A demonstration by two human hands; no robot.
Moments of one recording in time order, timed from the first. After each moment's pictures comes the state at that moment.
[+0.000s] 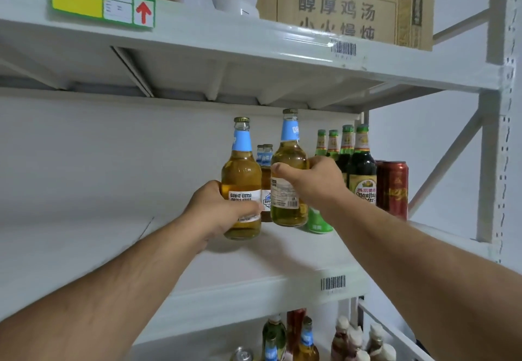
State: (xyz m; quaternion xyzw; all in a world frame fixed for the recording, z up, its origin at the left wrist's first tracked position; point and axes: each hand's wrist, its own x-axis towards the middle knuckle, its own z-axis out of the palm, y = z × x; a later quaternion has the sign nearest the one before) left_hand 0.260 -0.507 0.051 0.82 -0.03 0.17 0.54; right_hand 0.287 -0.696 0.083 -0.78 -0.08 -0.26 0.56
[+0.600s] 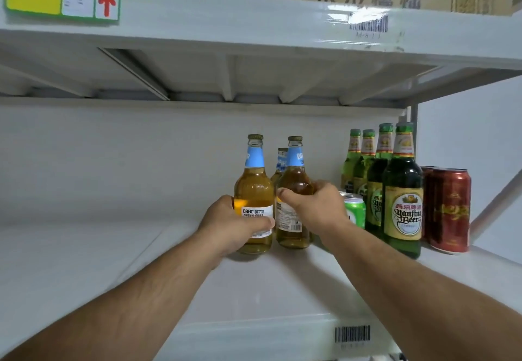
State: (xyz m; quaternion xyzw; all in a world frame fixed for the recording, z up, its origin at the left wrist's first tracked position) left_hand 0.313 -0.526 0.039 0.82 0.04 0.20 0.54; right_hand 0.374 -0.690 0.053 -0.77 -0.09 -0.20 0.60
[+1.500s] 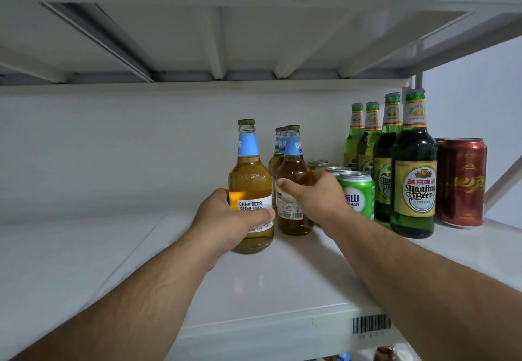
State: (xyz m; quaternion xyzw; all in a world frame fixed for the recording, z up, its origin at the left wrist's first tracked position) left_hand 0.320 -0.517 0.025 0.80 0.02 0.18 0.57; right_hand 0.394 -0.685 0.037 -0.77 -0.09 -0.17 0.62
